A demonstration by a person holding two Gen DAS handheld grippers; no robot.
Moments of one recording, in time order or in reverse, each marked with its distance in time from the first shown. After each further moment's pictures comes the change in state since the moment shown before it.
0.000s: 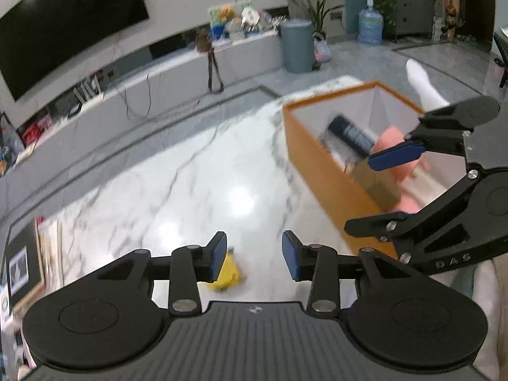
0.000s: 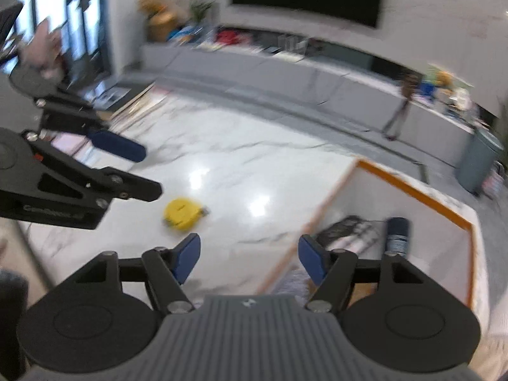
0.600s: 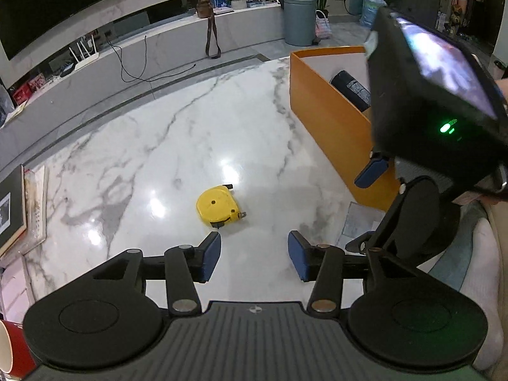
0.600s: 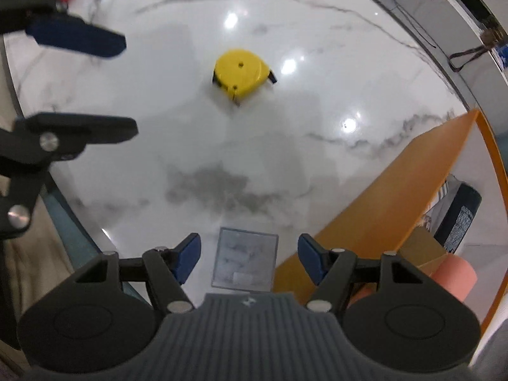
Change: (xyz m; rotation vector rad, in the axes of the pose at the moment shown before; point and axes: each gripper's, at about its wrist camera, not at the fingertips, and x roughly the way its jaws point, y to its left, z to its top) left arm 0.006 0.023 -0.053 -0.064 0.087 -0.070; right arm 0.107 0.060 0.007 -0.269 0.630 0.029
